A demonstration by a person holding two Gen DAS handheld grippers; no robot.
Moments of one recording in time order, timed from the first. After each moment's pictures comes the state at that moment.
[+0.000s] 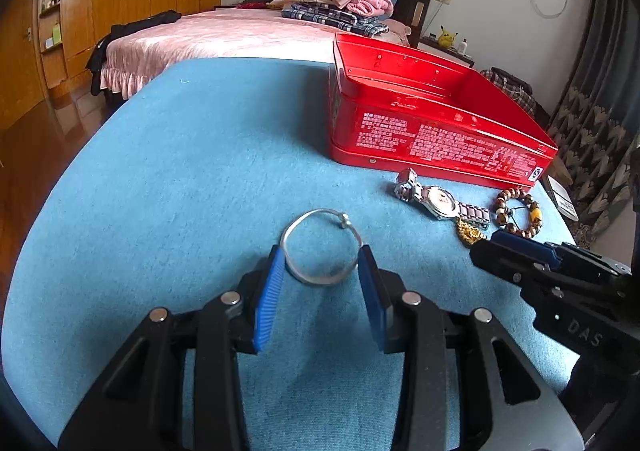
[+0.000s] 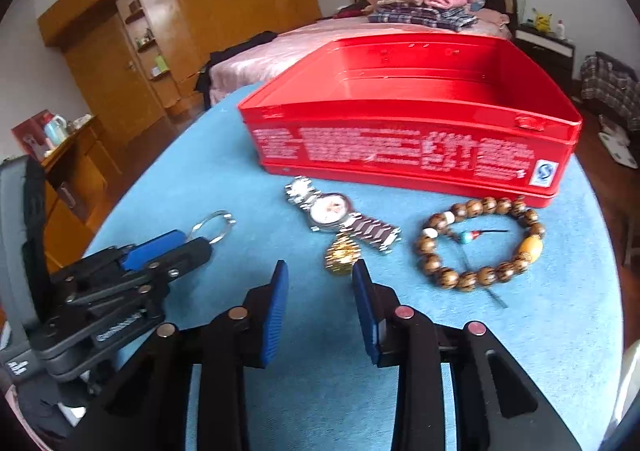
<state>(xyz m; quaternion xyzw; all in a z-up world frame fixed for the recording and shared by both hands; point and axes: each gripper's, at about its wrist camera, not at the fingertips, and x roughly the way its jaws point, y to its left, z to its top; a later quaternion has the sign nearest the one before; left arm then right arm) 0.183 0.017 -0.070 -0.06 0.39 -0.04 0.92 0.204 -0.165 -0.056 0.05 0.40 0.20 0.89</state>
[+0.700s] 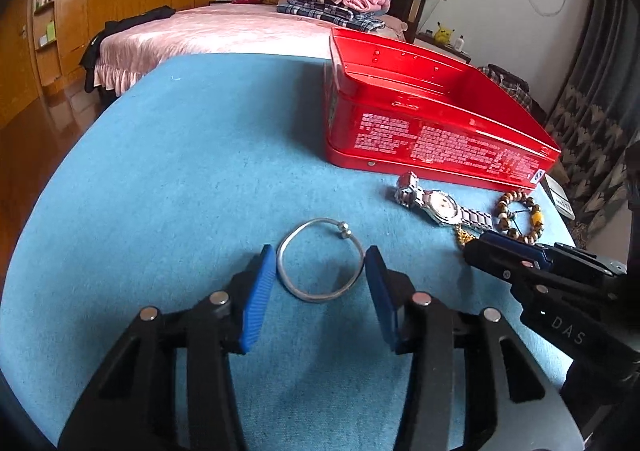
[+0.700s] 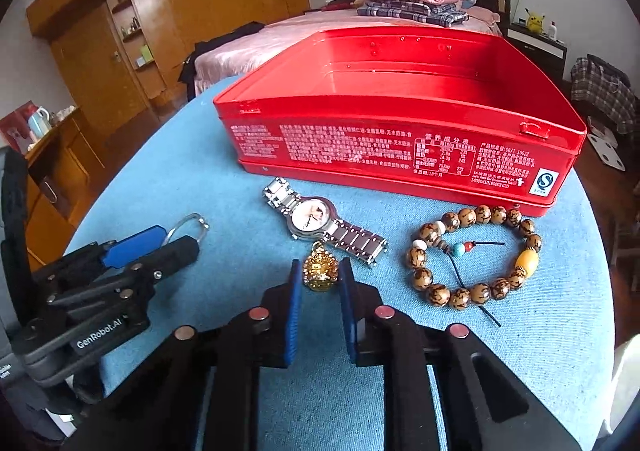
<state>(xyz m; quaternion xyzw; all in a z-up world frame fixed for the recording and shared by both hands) 0.192 0.017 -0.073 -0.06 0.40 -0.05 0.91 0.217 -0.159 -0.058 0.03 0.42 0.18 0.89</state>
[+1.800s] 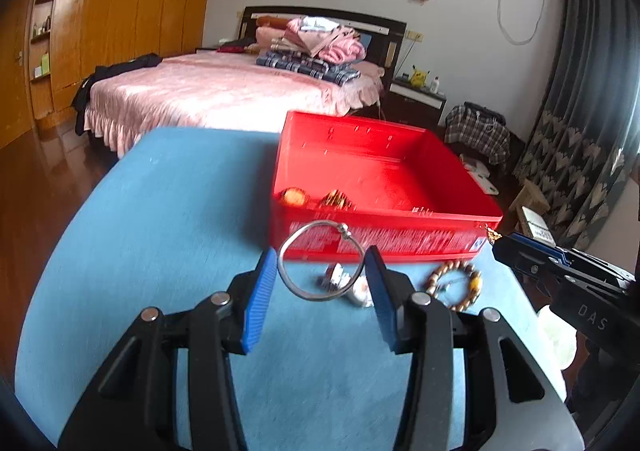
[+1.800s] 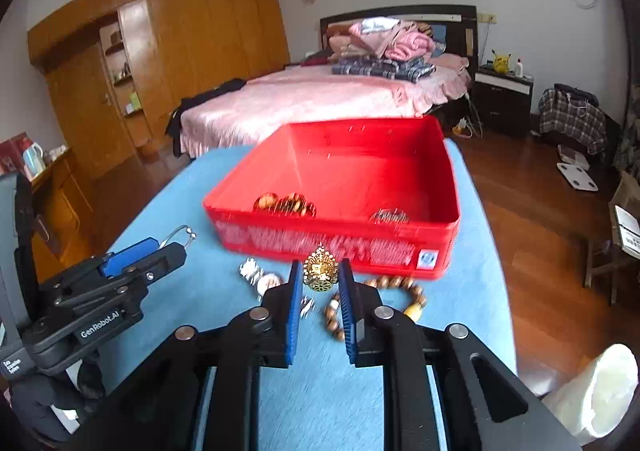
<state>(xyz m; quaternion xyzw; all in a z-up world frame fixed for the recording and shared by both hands) 0.194 -0.025 -0.003 -0.06 0.31 -0.07 0.95 0.198 -0.218 0.016 0.05 0.32 0.14 0.93</state>
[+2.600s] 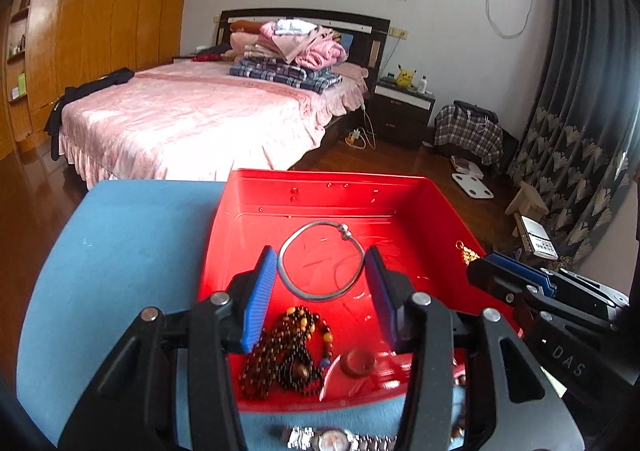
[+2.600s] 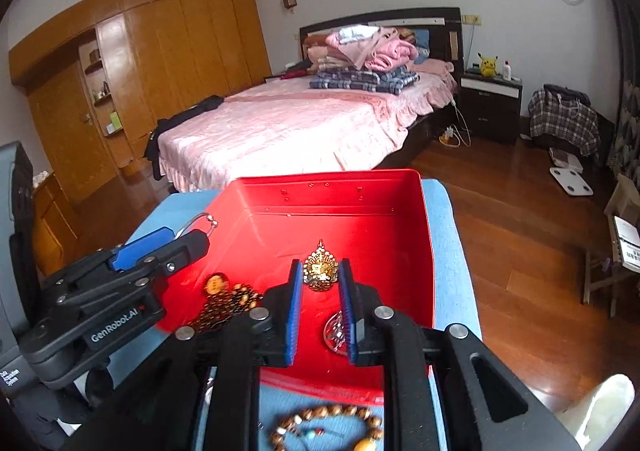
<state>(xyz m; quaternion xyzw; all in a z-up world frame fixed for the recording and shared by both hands) 0.330 -0.071 0.011 -0.04 0.32 -0.10 0.94 0.314 -0.238 0.027 0.07 0.32 0.12 0.94</state>
